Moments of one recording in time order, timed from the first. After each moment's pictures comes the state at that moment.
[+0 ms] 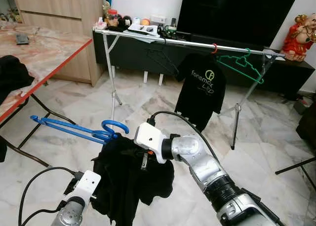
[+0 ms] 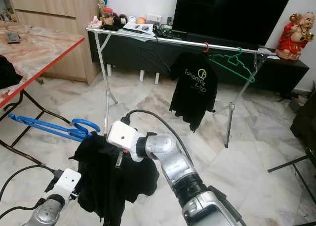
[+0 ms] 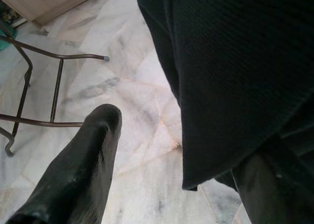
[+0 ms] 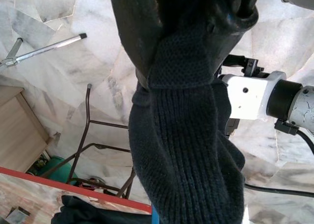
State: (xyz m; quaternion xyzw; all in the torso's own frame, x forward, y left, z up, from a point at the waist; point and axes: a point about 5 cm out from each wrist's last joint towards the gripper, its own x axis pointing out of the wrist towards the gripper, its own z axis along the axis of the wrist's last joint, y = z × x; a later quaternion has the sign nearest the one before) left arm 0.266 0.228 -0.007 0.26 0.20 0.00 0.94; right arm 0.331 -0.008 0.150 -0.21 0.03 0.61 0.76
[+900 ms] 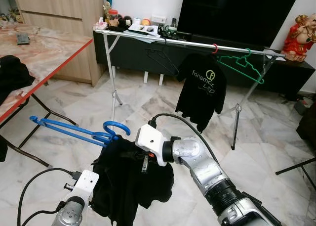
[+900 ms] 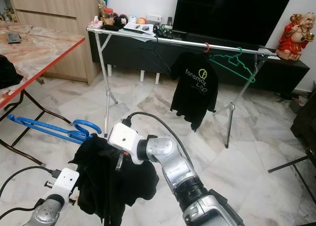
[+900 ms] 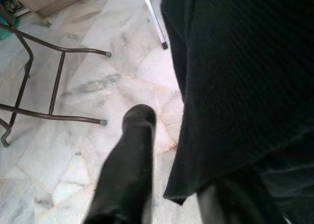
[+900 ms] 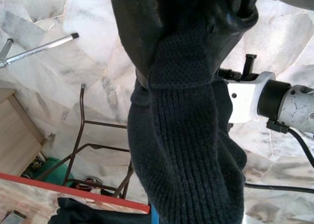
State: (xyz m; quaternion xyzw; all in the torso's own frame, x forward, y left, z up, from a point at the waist) left arm 0.266 0.230 -0.007 0.24 0.20 0.01 0.95; right arm 0.325 -0.012 0.143 -0.20 0.04 0.62 0.76
